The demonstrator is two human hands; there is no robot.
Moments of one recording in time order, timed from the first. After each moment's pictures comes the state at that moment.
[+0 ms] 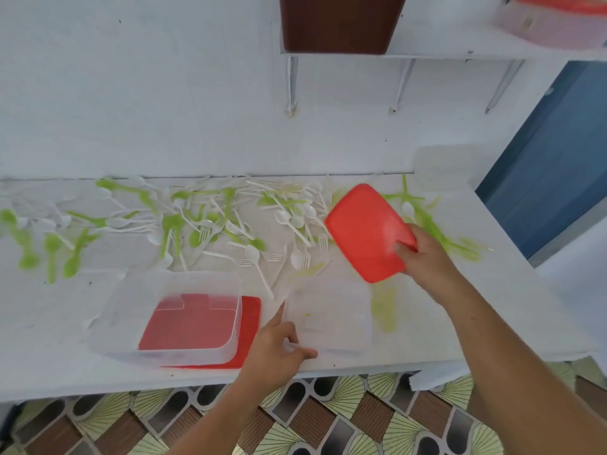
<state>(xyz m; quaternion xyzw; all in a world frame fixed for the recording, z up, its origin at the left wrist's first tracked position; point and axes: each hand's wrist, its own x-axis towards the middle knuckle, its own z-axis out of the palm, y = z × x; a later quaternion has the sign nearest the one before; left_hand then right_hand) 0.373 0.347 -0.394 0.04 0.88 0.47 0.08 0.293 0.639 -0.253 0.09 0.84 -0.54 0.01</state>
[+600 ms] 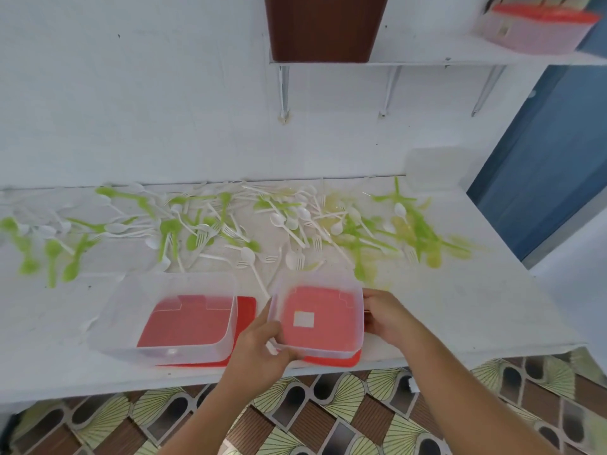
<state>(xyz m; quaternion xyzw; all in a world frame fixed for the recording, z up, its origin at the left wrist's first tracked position) 0.394 0.335 -0.356 0.09 0.87 0.48 0.02 0.325 0.605 -0.345 0.25 0.67 -0.67 0.21</state>
